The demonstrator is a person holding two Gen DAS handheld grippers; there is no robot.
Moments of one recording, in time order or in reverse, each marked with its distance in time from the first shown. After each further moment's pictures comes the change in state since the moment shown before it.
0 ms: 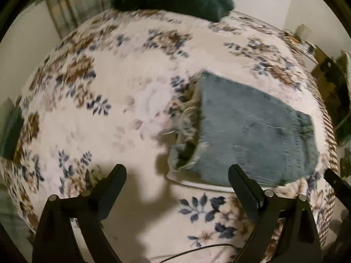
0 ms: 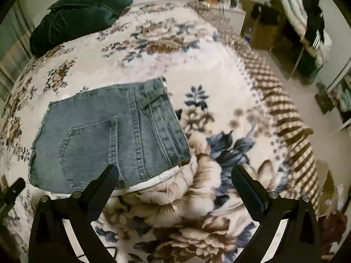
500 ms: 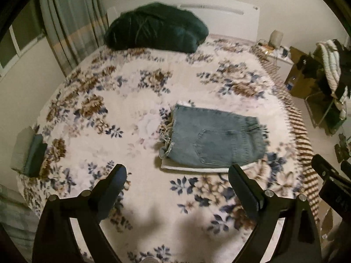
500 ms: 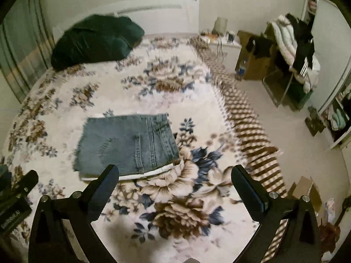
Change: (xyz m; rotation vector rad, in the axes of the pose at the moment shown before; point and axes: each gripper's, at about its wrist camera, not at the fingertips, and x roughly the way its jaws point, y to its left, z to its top) left arm -0.194 -0.037 -0.035 0.110 -0.157 -0.006; right arm -0.226 -0.017 -0.035 -0.049 -0.190 0.009
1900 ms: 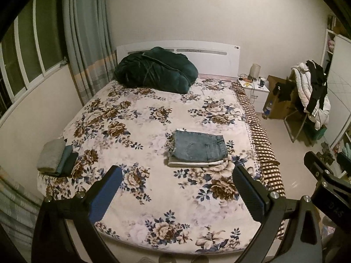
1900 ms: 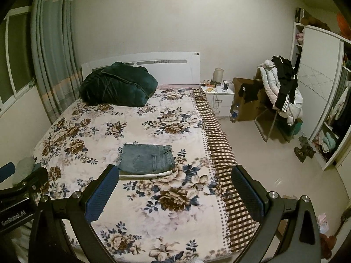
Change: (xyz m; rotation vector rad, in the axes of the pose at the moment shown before) left arm -0.308 0.024 -0.081 0.003 -0.220 -0.033; right arm -0.420 -0.046 -0.087 -0.043 -0.272 0.045
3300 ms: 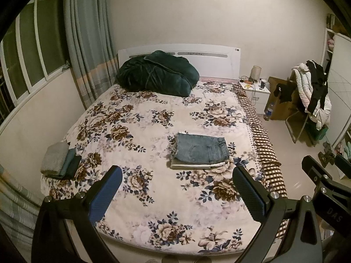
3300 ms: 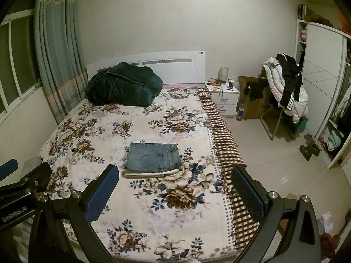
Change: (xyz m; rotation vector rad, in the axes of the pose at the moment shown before) left arm -0.019 0.006 -0.003 0.005 -0.017 0.008; right arm 0.005 0.001 0.006 0.003 0.014 0.049
